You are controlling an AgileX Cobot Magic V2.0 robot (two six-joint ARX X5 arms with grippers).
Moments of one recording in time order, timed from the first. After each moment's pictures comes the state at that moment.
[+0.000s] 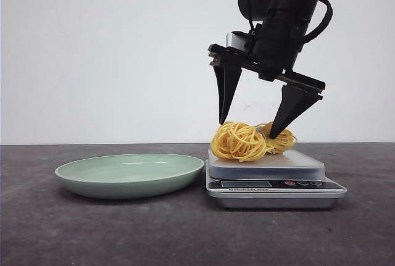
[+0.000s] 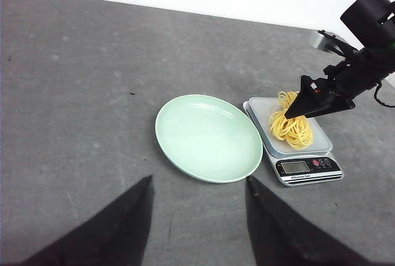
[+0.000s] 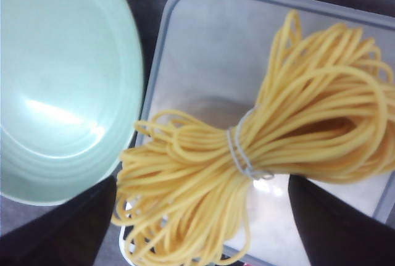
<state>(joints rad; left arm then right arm) -0.54 0.25 1.01 -1.12 -0.12 -0.33 0.48 1.85 1.50 -0.87 -0.24 0.34</state>
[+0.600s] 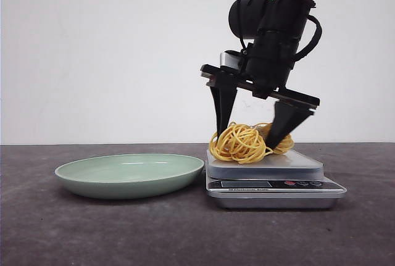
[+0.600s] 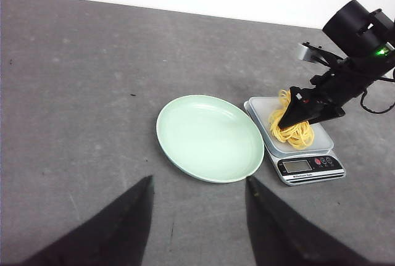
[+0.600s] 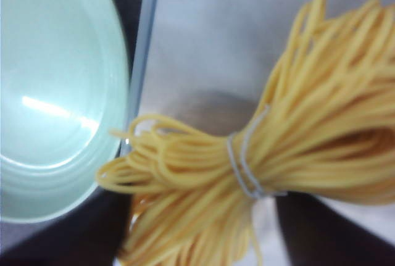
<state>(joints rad) -0.54 0.25 1.01 -1.12 -0.12 -0.31 0.51 1.92 1.50 -0.85 -0.21 0.37</state>
